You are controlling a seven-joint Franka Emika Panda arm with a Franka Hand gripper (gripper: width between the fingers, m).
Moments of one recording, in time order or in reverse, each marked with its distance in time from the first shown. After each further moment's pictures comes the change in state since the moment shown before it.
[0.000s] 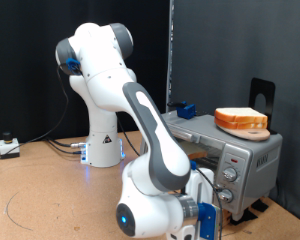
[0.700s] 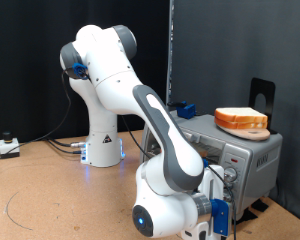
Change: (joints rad) arm 0.016 0.016 0.033 0.001 0.018 -0.001 -0.002
